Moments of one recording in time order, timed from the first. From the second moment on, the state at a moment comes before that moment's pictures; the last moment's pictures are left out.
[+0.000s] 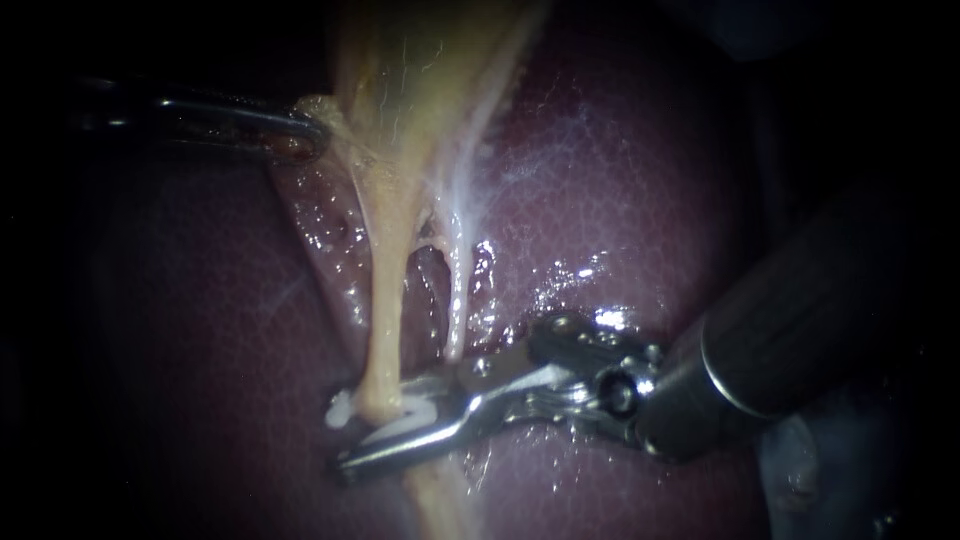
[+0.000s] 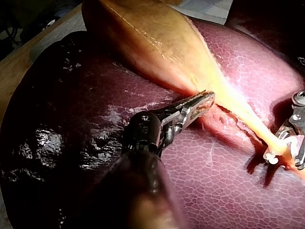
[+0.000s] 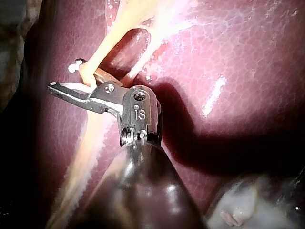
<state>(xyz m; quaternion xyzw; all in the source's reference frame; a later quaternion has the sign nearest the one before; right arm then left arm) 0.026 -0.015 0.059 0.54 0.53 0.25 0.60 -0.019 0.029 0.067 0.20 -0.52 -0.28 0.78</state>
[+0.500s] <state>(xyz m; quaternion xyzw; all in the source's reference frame) 0.027 -0.016 0.059 0.54 0.53 0.25 0.60 -0.019 0.029 0.067 0.20 -0.52 -0.28 0.78</state>
